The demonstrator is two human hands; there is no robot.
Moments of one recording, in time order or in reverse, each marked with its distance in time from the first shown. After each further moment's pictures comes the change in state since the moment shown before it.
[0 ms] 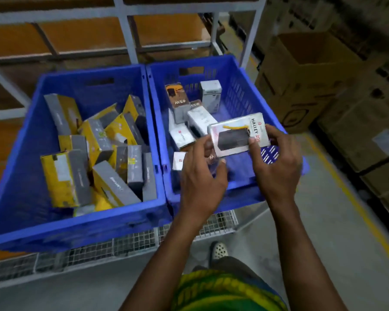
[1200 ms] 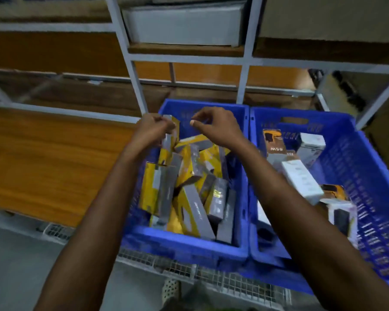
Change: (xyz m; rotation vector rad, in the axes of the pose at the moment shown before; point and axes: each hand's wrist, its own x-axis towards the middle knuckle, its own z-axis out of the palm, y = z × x) left_hand 0.173 -0.091 -0.273 0.110 0.222 -0.520; right_hand 0.074 -0.232 0.256 0.316 -0.904 -0.418
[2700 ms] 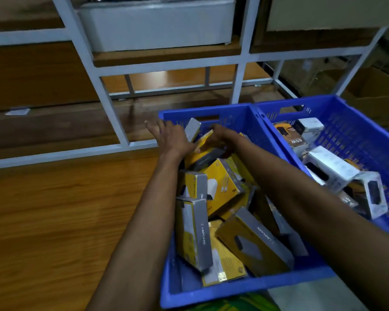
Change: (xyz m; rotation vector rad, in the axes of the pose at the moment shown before) left_hand 0.176 -0.054 0.031 0.977 -0.087 0.485; right_hand 0.125 0.077 0.107 0.035 -0.145 0.842
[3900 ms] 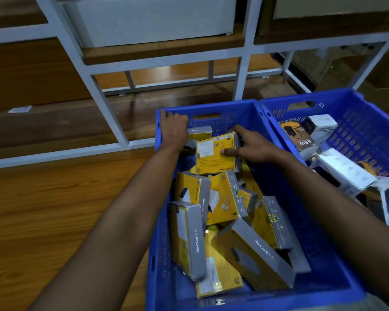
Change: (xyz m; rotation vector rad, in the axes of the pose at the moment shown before) left_hand 0.067 0.013 0.024 0.411 0.001 0.228; right_hand -0.060 0.066 -0.050 -0.055 0.005 -0.361
